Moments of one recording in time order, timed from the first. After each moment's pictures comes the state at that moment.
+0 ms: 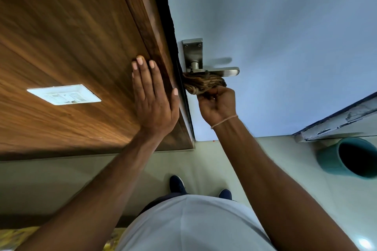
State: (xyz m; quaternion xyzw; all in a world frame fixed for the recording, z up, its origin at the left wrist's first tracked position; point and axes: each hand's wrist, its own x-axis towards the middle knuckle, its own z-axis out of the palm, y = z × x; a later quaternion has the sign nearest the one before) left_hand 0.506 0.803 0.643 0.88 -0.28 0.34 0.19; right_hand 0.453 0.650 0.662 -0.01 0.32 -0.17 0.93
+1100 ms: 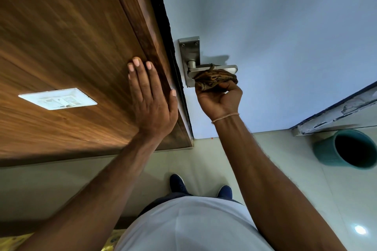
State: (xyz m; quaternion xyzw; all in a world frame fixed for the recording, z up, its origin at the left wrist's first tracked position) left_hand 0.507 0.805 0.644 0.88 -0.29 0.32 0.18; right_hand 0.458 0.636 0.653 0.12 0.24 -0.20 0.94
